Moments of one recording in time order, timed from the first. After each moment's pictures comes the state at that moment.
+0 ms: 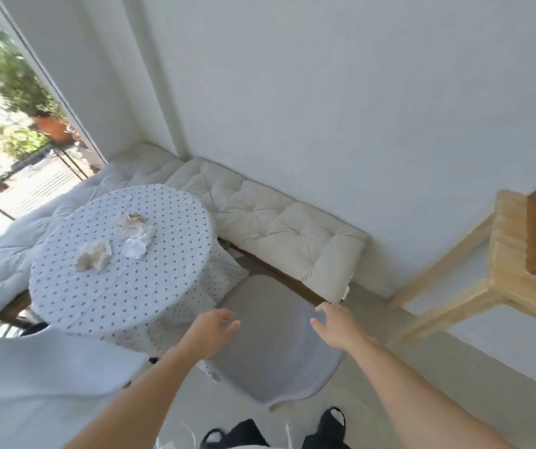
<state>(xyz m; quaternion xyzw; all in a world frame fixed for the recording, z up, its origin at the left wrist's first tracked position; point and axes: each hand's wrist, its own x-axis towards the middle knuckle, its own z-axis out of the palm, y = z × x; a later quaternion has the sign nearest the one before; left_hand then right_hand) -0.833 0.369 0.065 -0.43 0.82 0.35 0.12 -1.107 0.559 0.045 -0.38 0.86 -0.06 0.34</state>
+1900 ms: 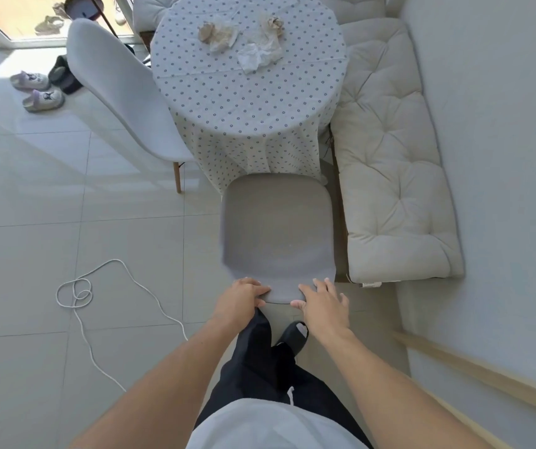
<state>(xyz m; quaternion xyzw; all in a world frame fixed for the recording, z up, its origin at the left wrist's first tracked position) -0.989 0.605 -0.066 -0.69 0.58 0.42 0.03 -1.197 0.561 -0.047 -0.70 0.59 0.25 0.31</state>
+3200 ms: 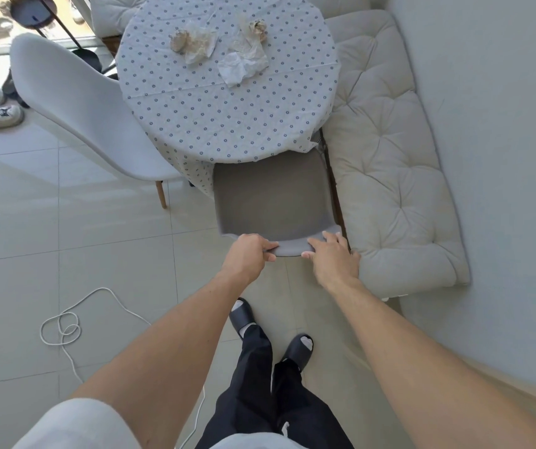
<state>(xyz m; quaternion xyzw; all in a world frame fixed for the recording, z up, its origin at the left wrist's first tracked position) -0.935 0.402 -0.094 -0.67 0.60 0.42 -0.07 -1.140 0.377 -0.056 -0.66 0.67 0.19 0.30</state>
